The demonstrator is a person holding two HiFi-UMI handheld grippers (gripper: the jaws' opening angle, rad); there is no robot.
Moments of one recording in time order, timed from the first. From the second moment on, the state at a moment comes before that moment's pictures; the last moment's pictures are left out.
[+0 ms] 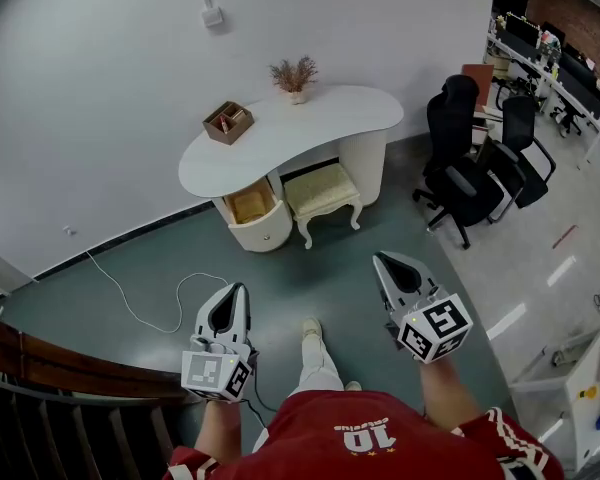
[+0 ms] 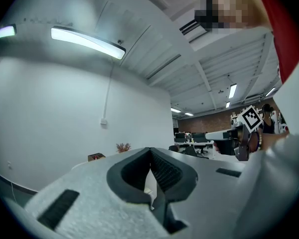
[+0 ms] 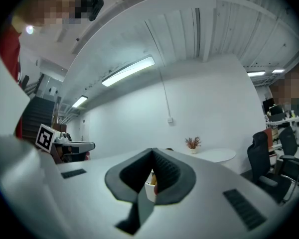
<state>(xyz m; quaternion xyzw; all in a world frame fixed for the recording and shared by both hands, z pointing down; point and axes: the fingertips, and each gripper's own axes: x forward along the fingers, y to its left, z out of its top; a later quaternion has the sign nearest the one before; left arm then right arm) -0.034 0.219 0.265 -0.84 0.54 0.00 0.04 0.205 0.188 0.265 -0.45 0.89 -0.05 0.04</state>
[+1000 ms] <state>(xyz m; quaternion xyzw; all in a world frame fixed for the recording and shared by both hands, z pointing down) -0.194 -0.058 0.270 -0.82 0.57 0.02 0.00 0.034 -0.111 0.220 -0.41 0.91 -0.02 0.00</state>
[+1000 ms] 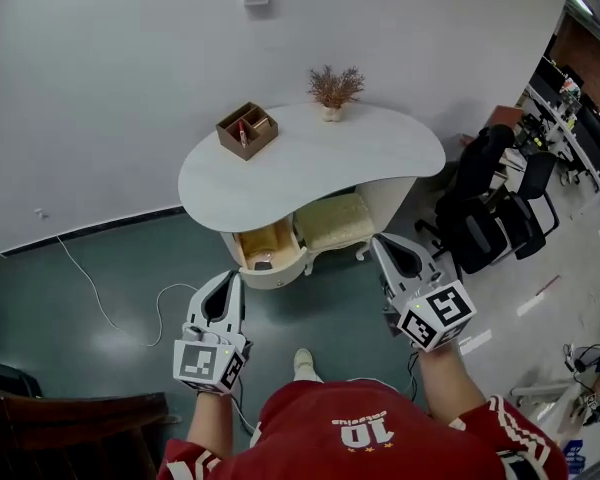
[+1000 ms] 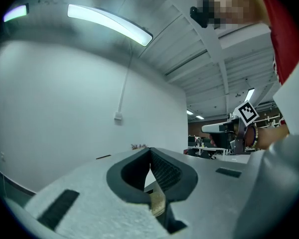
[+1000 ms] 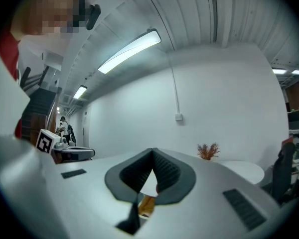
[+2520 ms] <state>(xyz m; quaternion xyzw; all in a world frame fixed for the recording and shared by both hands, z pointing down) -0.130 -0.140 0.543 -0.85 0.48 -0.10 -0.17 -0.016 -0.203 0.373 -0.37 0.92 -0.08 -0.11</state>
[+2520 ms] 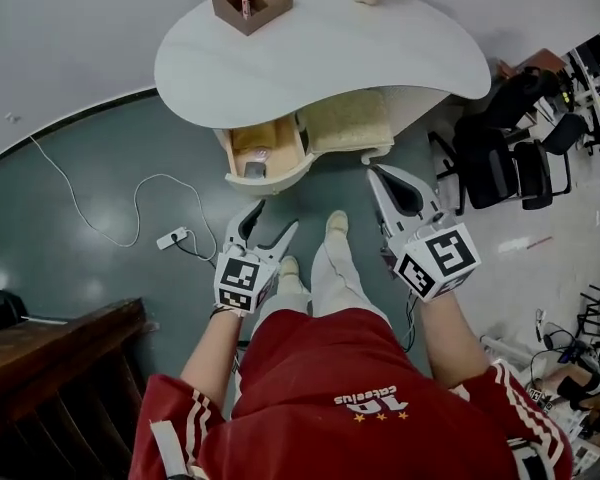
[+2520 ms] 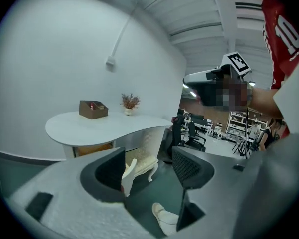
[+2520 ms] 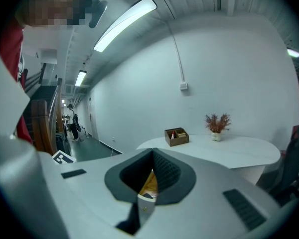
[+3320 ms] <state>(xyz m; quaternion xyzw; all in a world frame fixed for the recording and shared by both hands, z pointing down) -0.144 -0.189 0.726 -0.70 0.59 -0.08 -0.39 -0.056 -0.273 0.451 -0.25 0.94 -0.13 -0.18</state>
